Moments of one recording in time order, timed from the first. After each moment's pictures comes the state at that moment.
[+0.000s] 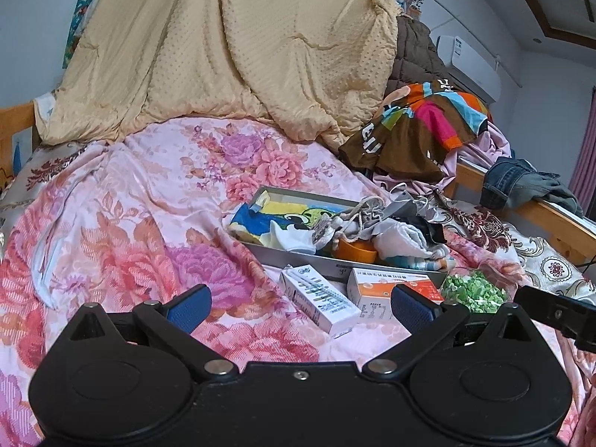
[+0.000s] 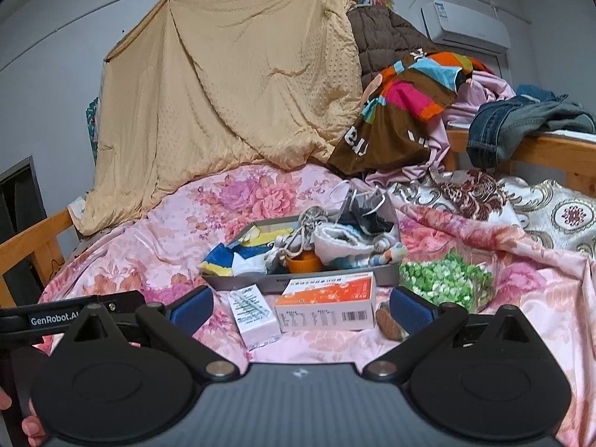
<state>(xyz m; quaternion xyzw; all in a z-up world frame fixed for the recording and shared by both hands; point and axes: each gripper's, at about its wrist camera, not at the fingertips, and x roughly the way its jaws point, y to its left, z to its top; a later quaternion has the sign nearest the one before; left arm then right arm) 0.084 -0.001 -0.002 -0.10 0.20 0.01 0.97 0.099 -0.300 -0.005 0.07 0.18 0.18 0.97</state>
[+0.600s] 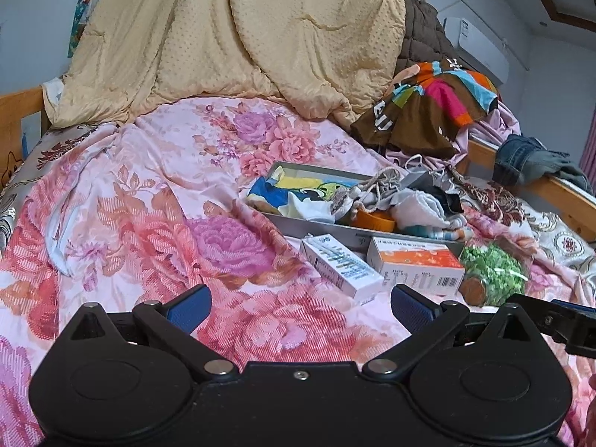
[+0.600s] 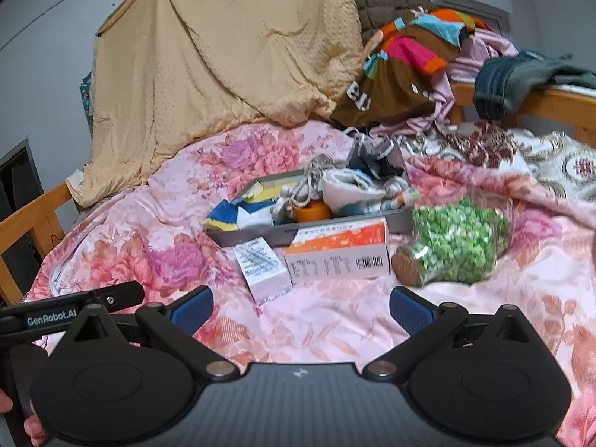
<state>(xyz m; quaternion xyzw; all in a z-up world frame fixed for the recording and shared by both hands) 0.076 0.009 -0.026 -0.08 0.23 0.02 0.97 0.101 -0.285 -0.034 0.08 0.24 0.18 0.95</state>
